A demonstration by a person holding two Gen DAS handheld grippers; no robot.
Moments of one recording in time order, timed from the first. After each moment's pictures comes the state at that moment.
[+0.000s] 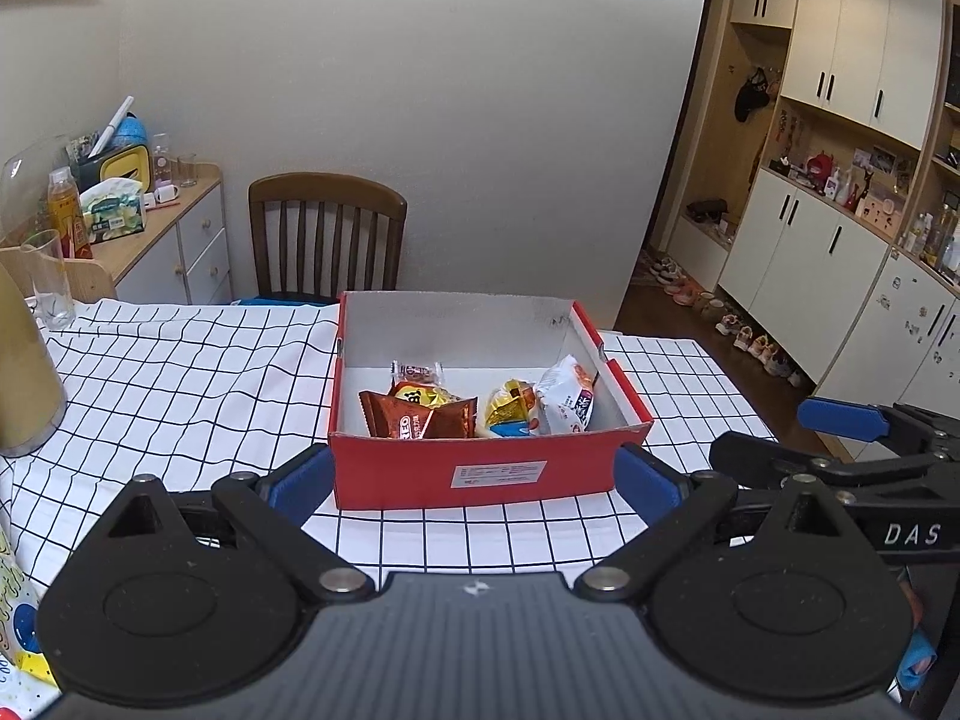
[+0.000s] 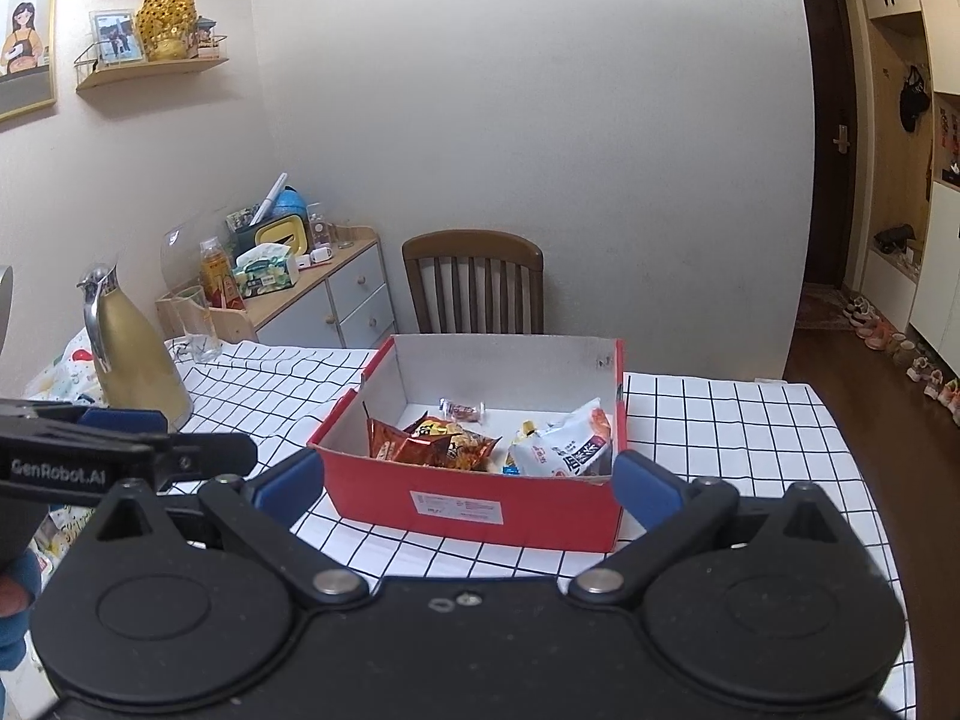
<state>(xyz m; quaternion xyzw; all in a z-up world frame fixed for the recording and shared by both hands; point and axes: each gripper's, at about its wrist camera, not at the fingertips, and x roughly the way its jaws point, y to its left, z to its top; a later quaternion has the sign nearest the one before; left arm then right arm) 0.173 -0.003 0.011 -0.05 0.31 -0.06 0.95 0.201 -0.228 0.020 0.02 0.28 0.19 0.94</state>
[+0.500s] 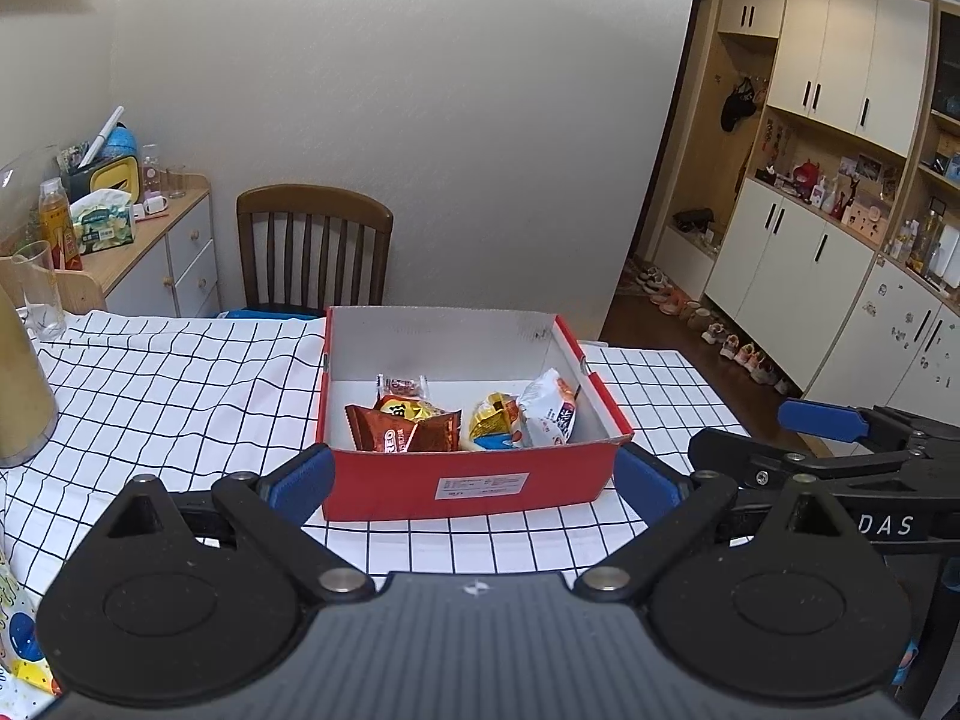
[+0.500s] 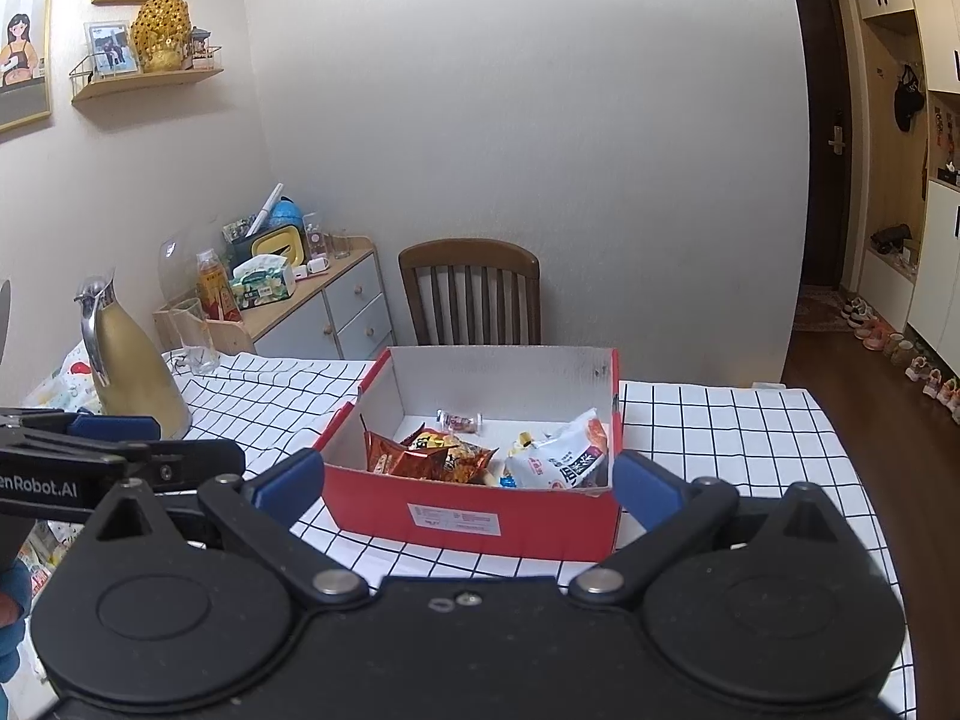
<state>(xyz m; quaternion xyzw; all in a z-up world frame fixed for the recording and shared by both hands) 0.168 -0.006 0.019 -0.05 0.30 -0.07 0.95 0.203 -0.230 0.024 0.03 0.27 0.18 0.94</state>
